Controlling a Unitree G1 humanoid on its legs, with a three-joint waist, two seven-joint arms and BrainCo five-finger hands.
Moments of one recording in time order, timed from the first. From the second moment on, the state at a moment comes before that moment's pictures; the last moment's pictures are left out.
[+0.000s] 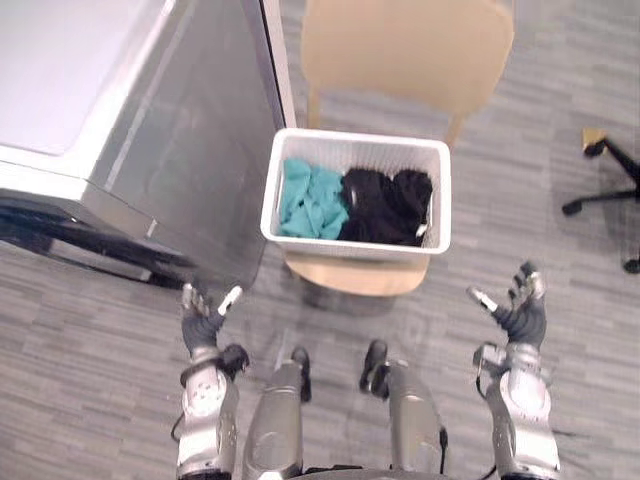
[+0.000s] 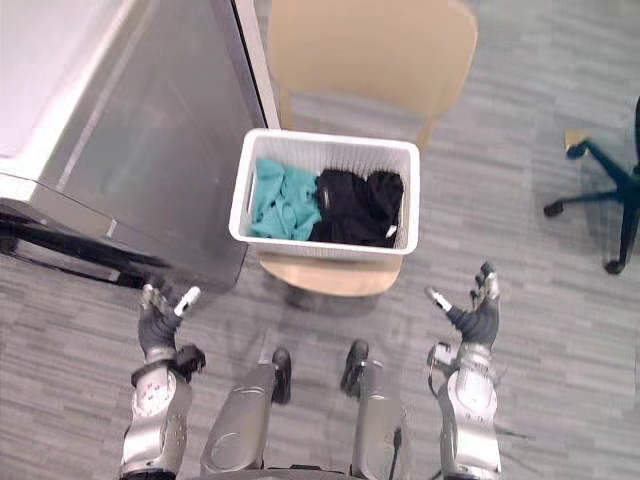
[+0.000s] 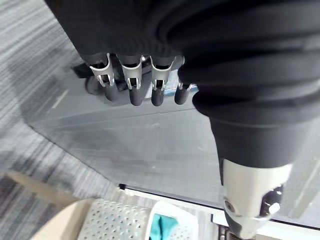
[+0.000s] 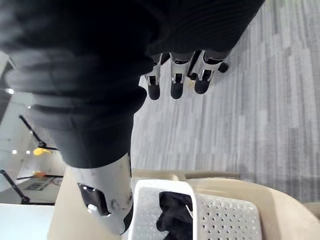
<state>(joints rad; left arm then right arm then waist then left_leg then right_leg) 0.20 -0.03 0.15 0.08 -0.19 -0.11 0.22 0.20 -0.05 -0.22 -0.03 0.07 -0.10 -0.23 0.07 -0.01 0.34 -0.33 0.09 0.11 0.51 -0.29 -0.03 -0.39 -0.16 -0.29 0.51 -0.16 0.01</state>
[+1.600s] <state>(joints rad) 0.06 0.05 0.08 0.87 0.02 -0.08 0.17 -0.04 -0.11 -0.07 0.76 0.04 -0.04 -0.08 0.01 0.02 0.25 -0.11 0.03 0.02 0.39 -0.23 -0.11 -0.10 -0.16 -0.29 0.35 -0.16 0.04</state>
